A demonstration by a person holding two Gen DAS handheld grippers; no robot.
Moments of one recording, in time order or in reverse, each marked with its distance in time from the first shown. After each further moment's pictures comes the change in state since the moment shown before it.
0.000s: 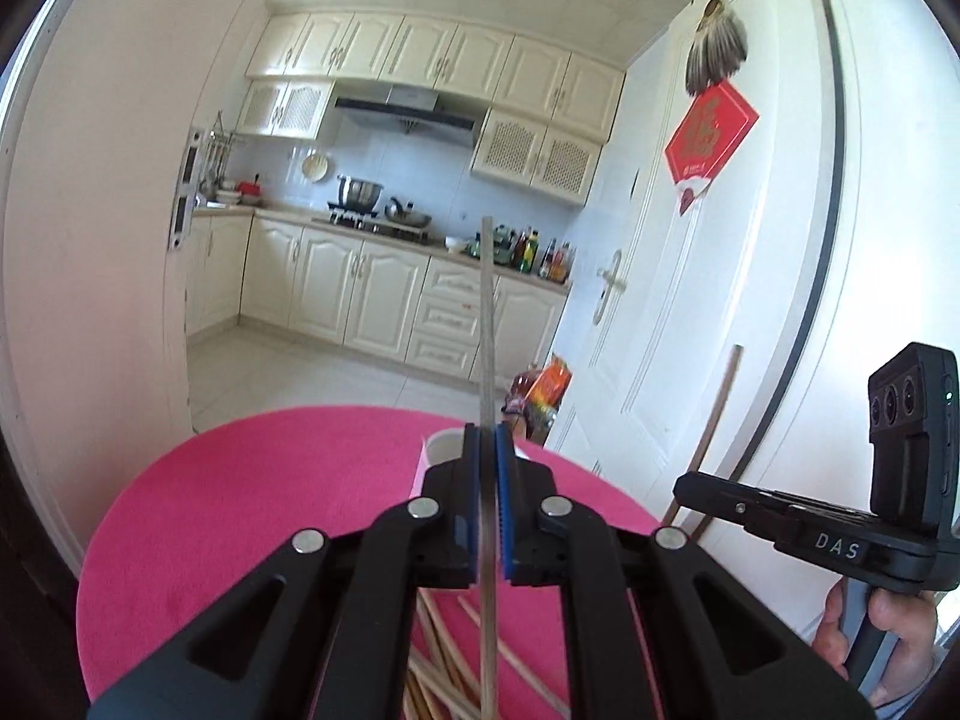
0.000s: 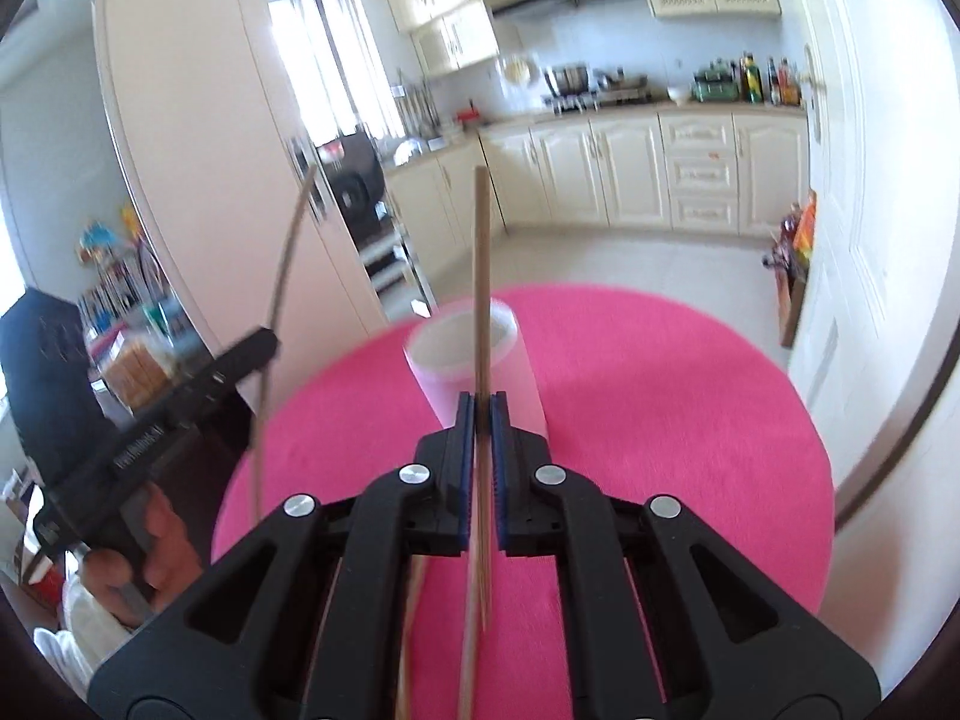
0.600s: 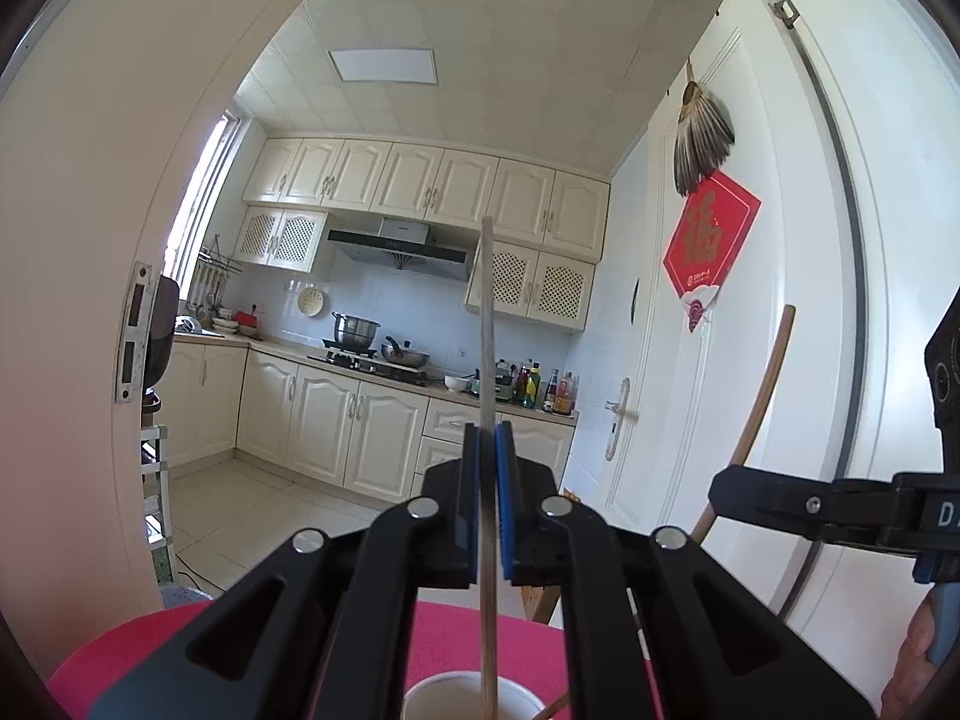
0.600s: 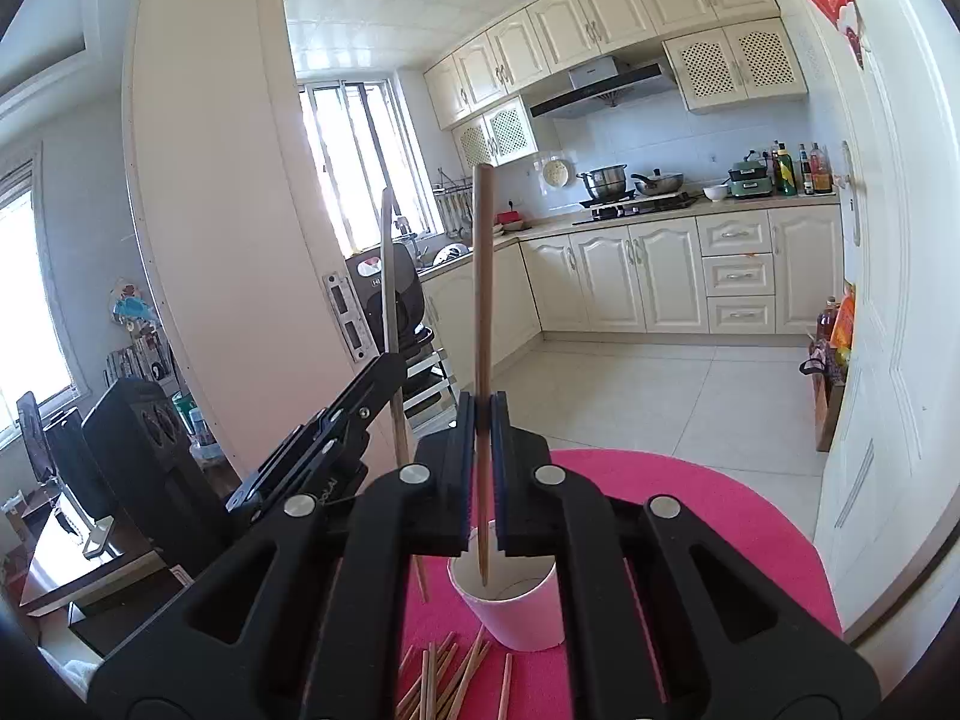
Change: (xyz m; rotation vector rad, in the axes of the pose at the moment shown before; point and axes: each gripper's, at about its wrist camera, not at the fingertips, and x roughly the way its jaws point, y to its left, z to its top) left arm 0.071 -0.019 0.056 0.050 -0.335 0.019; right arm 0.011 -0.003 0.095 -0.040 -0.180 0.069
